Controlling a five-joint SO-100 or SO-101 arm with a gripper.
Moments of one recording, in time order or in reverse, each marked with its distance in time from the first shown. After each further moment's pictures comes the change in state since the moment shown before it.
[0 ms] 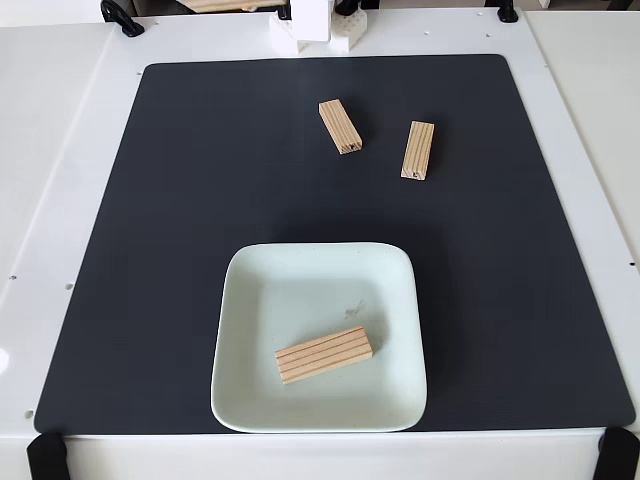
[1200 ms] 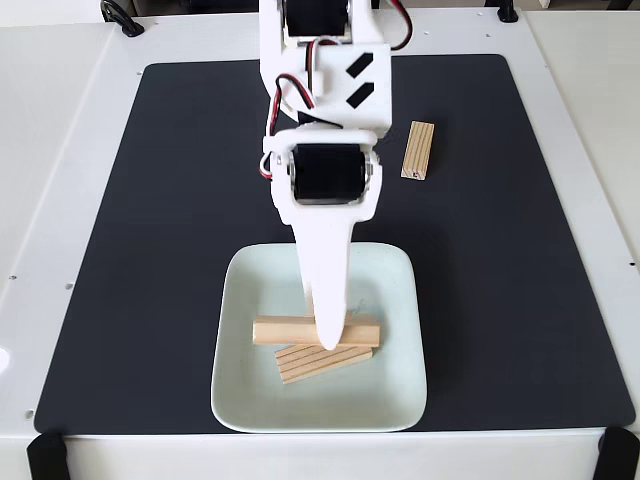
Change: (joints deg) arm -9.1 -77.3 -64.2 -13.4 -27.7
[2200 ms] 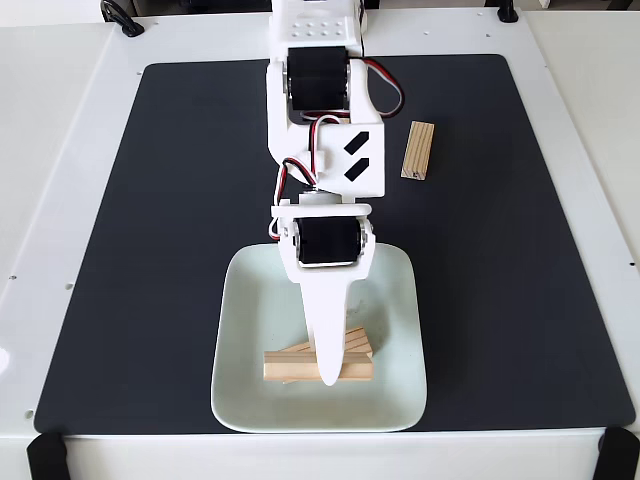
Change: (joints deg) arm 0.0 -12.0 -7.5 -0.2 0.1
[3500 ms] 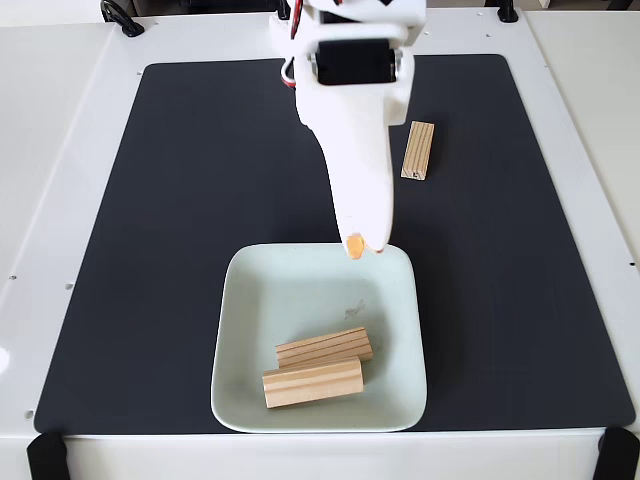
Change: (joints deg) arm -2.5 33.1 23.7 7.3 7.4
